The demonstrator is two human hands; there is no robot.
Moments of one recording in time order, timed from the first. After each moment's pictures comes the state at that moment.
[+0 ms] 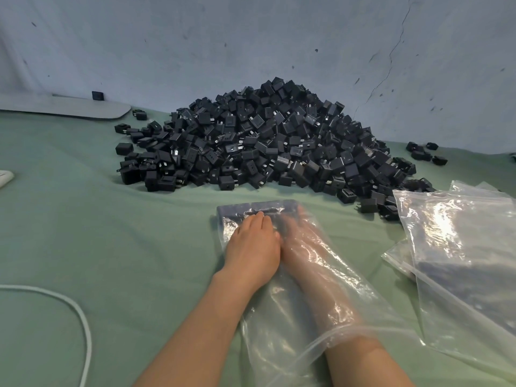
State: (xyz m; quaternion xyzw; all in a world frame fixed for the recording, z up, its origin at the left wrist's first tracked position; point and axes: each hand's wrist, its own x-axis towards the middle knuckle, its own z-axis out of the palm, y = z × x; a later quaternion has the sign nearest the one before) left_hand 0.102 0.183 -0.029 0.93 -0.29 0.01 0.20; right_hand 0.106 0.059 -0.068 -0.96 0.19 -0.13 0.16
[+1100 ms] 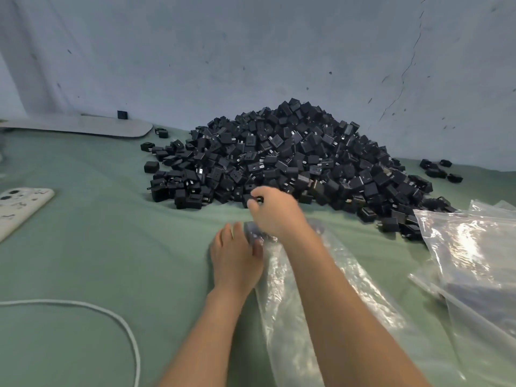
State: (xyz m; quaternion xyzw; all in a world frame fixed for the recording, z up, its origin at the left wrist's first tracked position) left_hand 0.135 0.230 -0.039 0.93 -0.11 0.10 0.33; right_hand 0.127 0.155 0.056 -0.96 0.12 -0.07 0.24
